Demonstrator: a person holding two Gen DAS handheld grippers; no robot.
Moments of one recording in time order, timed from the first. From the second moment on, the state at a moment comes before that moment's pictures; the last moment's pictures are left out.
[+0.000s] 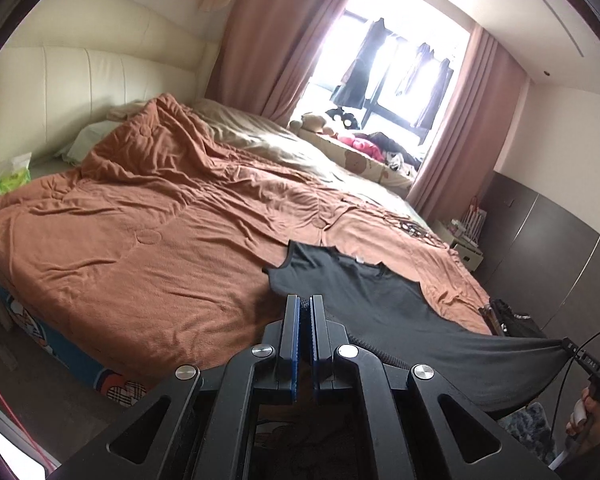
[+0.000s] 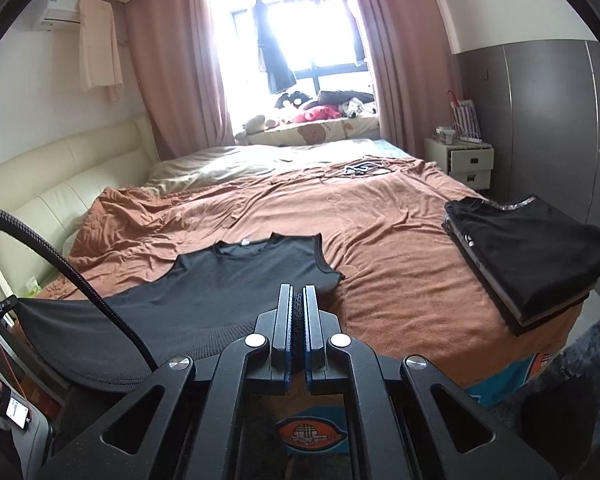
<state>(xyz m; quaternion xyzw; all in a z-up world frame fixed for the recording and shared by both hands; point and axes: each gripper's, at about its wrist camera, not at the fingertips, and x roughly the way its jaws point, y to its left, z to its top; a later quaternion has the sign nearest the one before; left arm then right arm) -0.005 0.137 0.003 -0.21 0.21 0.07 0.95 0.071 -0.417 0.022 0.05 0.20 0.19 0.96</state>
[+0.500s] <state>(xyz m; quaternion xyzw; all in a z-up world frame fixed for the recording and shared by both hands) -0.006 0.131 0.032 -0.20 0.18 0.05 0.96 0.071 -0.423 0.028 0.06 0.19 0.19 0.96</state>
